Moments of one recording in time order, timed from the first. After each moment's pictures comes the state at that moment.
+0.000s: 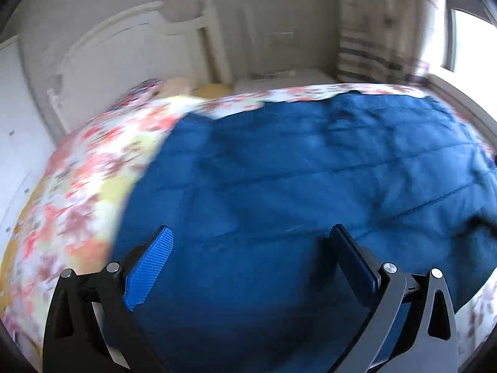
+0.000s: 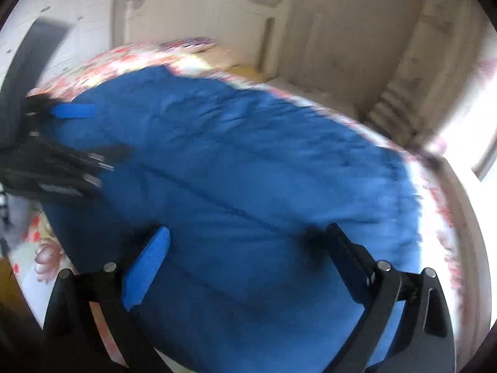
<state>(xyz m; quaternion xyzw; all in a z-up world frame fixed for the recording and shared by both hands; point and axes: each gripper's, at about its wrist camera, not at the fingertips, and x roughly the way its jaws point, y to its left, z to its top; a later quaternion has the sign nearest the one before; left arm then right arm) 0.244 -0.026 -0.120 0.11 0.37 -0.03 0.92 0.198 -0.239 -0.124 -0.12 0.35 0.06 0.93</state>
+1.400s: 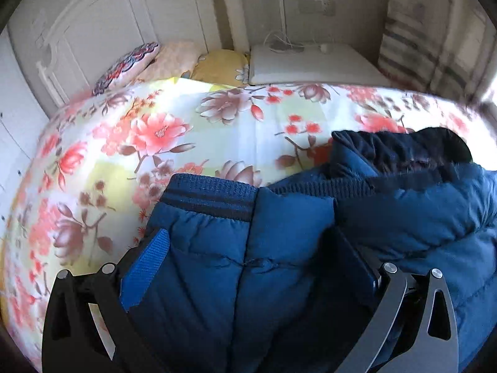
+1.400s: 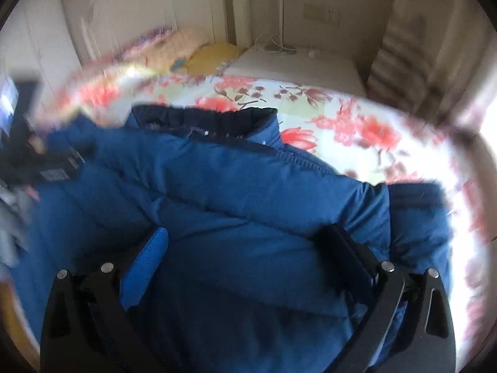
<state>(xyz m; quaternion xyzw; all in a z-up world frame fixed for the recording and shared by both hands) 0.450 -0.020 -0.141 0.08 0.46 -0.02 0.88 0.382 -0.280 -0.133 0.02 0.45 0.09 0.89</state>
